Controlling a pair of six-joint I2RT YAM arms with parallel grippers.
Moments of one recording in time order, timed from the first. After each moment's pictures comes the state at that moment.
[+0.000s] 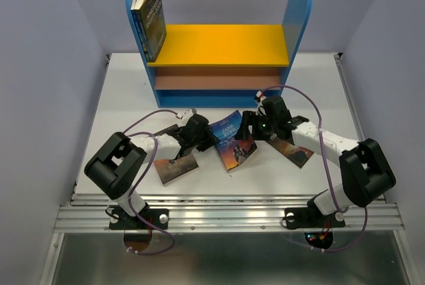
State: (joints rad) left arm -0.71 1.61 0.70 0.11 -0.08 -1.17; right arm 0.51 1.47 0.86 -0.19 -0.34 0.53
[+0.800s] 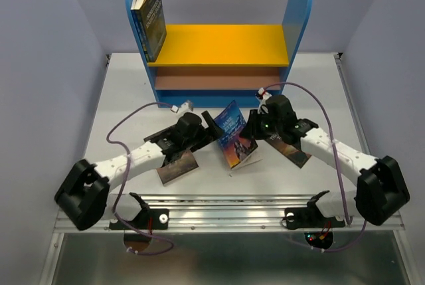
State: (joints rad) left arm -0.75 1.34 0.70 -0.05 -0.12 -1.09; right arm 0.55 1.35 0.86 -0.22 -0.30 0.52
